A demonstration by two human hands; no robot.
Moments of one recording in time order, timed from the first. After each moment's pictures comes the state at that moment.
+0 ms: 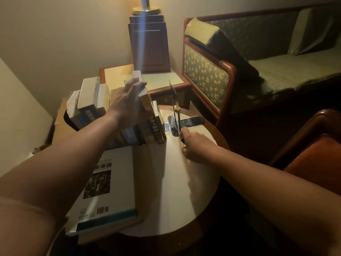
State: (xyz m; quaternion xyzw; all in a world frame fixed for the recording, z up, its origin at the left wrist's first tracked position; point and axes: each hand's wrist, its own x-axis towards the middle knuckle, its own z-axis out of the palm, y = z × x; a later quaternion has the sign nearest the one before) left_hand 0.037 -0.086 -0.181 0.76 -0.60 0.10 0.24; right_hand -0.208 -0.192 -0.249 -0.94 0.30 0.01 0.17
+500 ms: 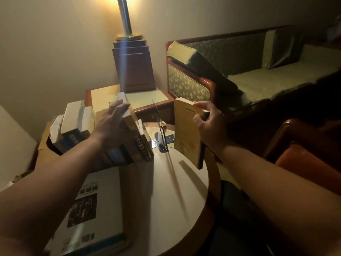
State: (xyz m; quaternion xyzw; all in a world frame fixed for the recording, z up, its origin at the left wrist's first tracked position) left_hand 0.030 -0.084 -0.173 0.77 -0.59 0.08 0.24; right_hand -0.249 -0.244 -0.181 -0.75 0.30 -0.50 0.30
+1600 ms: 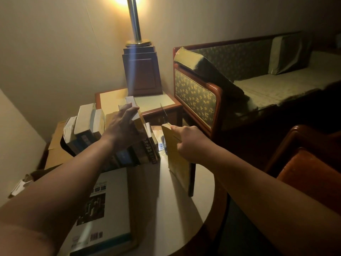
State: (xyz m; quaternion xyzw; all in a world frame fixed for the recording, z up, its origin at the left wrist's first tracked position) left_hand 0.024 -0.080 -0.169 0.77 -0.58 0.07 0.25; right_hand -0.221 -0.182 -0.151 -0.92 0.28 -0.13 0.23
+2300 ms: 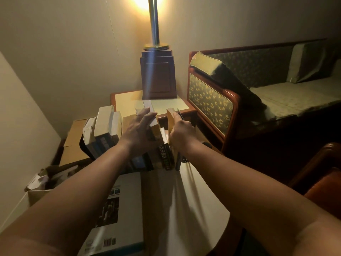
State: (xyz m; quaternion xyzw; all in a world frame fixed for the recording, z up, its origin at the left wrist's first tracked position) left_hand 0.031 -0.079 -0.175 0.78 -0.57 0.05 0.27; right_hand -0.119 -0.187 -0.161 -0.87 0.32 -0.24 0.29
